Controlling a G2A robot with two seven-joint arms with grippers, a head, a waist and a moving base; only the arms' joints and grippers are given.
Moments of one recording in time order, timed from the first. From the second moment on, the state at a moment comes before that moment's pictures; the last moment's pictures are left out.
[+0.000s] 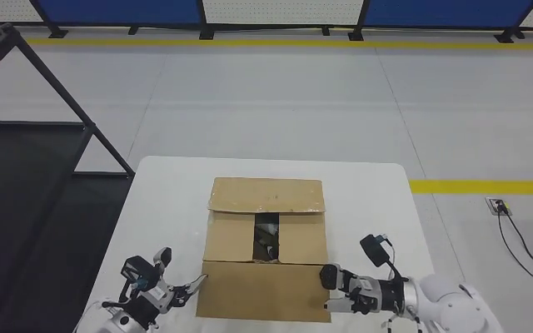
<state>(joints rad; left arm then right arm) 1.69 -1.14 -1.66 -1.95 1.24 -0.47 -0.05 -1.25 -1.06 1.41 -1.71 0.13 -0.70 1.12</state>
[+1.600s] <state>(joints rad) 1.68 -1.14 -1.63 -1.93 1.30 -0.42 -0.05 -0.86 -1.11 1.16 -1.42 0.27 -0.24 0.87</state>
